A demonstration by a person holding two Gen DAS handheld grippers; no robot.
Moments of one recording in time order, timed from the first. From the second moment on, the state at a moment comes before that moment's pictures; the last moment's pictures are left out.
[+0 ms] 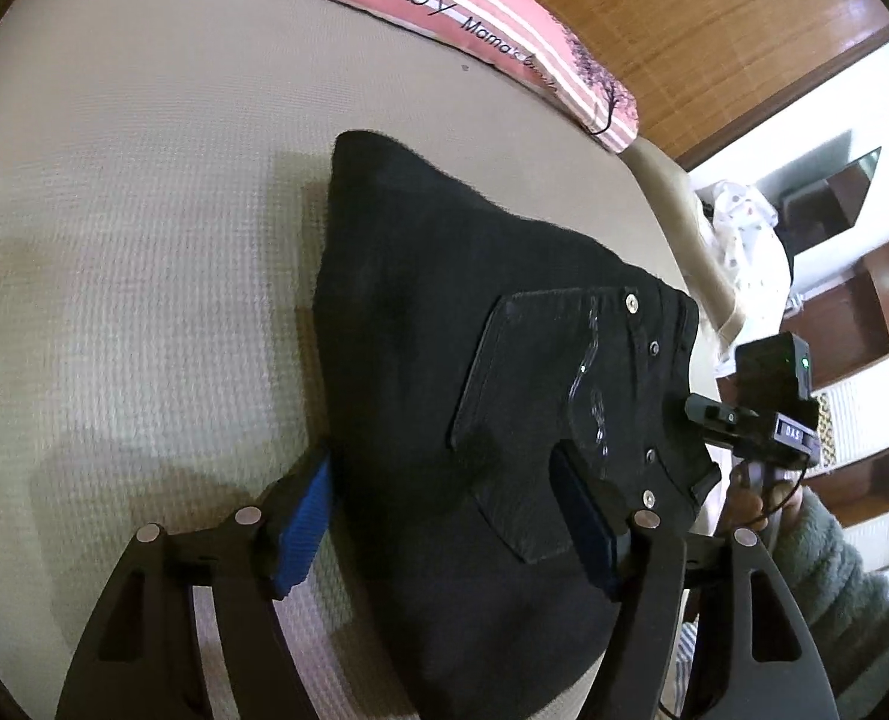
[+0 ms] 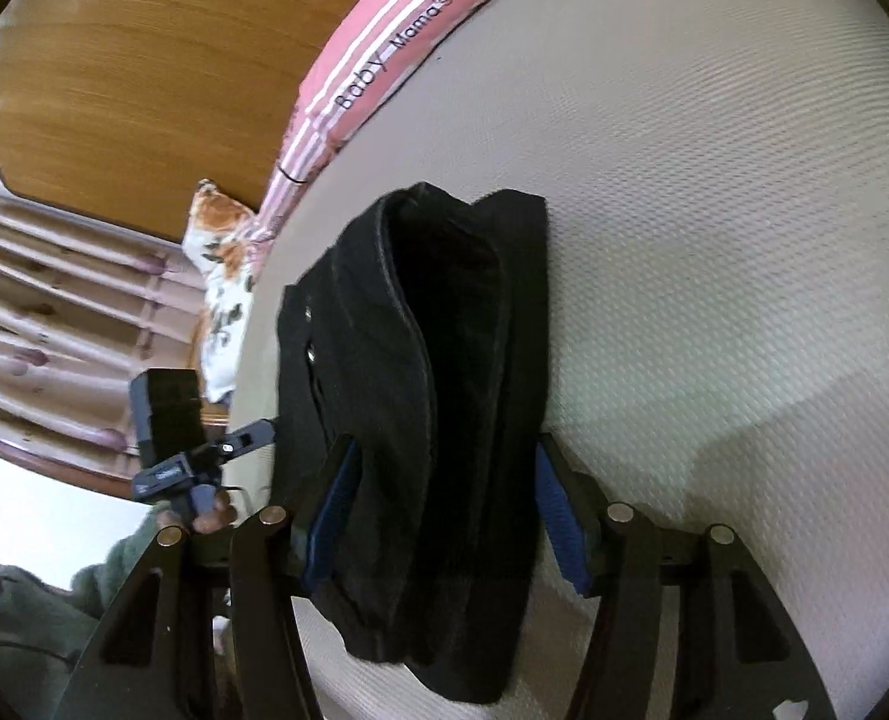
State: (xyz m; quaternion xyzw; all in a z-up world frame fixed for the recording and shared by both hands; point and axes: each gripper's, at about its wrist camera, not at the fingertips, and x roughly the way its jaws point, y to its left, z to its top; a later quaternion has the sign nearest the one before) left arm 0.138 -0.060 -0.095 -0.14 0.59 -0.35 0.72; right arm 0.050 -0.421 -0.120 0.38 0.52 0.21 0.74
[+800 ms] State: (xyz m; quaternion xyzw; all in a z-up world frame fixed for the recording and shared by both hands) left arm 0.154 -0.039 -0.113 -0.23 0.63 -0.34 0.66; right arm 0.062 -0.409 -0.126 0.42 0.49 0.18 0.74
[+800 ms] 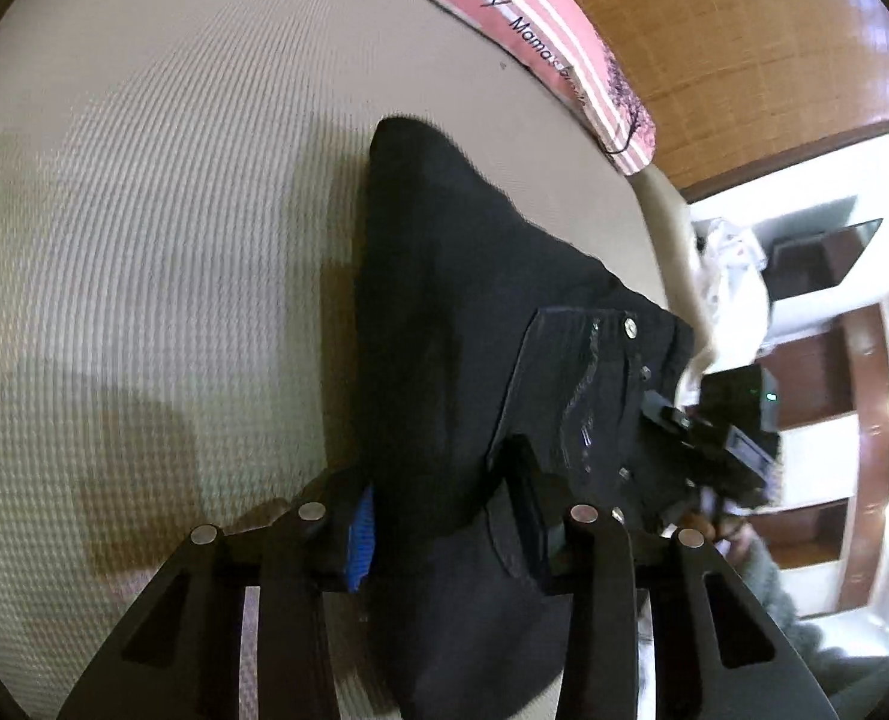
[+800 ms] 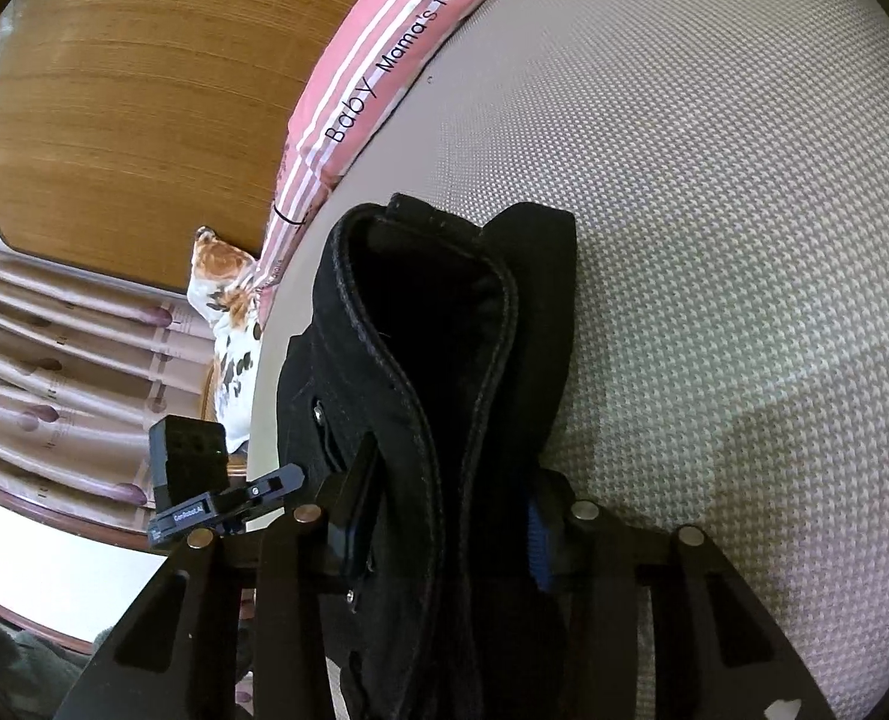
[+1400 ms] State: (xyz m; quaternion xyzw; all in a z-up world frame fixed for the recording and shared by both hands) left arm 0.151 -0.070 -0.099 -0.16 0.60 -0.32 0.71; right arm 0.060 -0.400 -0.118 0.42 0.48 0.16 0.75
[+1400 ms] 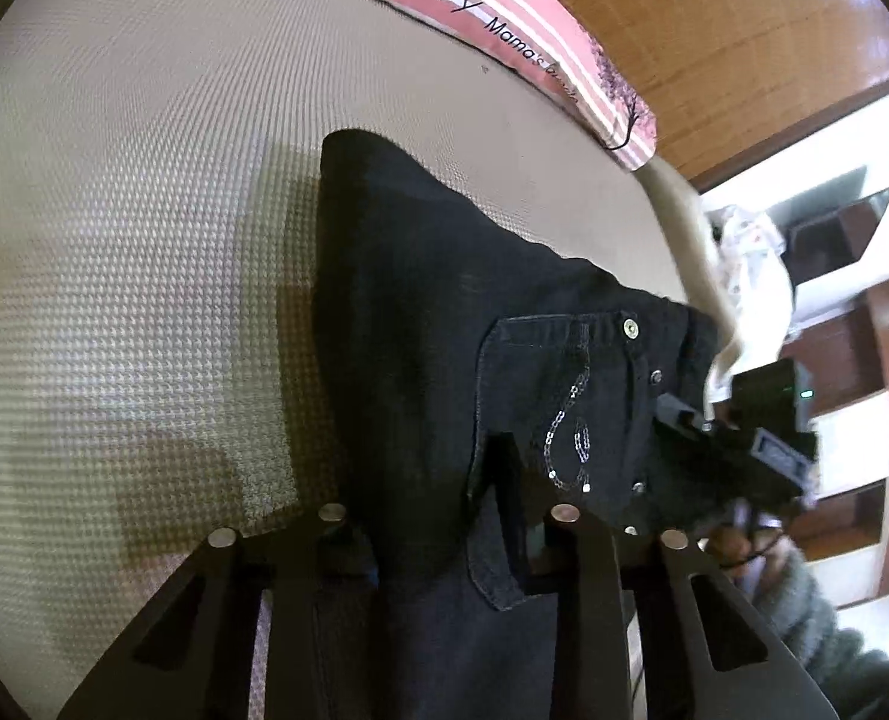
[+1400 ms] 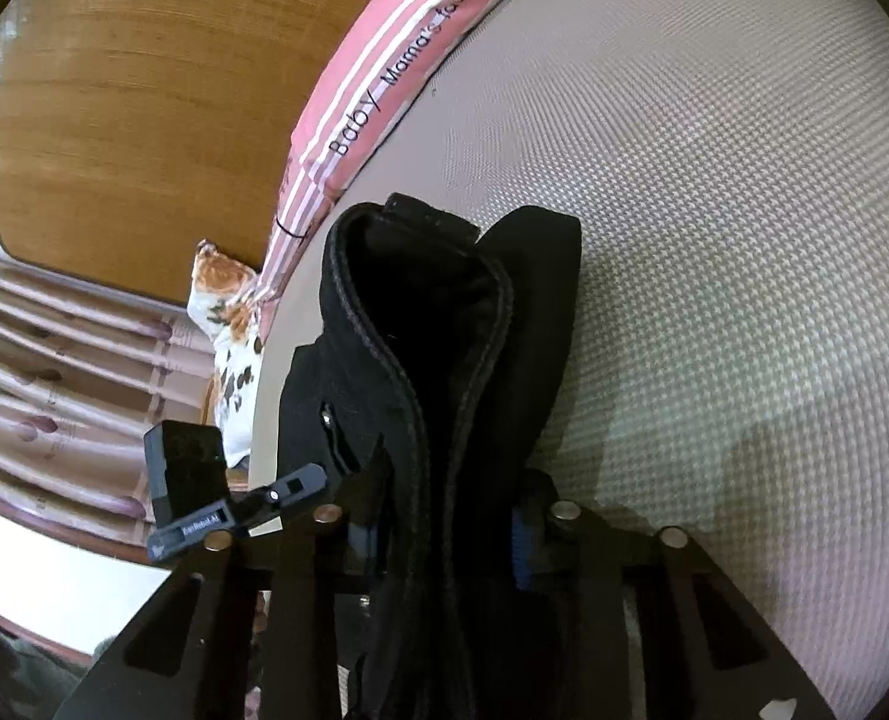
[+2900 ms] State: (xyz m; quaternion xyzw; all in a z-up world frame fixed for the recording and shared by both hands) left arm 0.238 0.055 -0.038 -0.07 0.53 -0.18 0.82; right arm 0.232 -0.232 -0.085 0.36 0.52 0.19 0.75
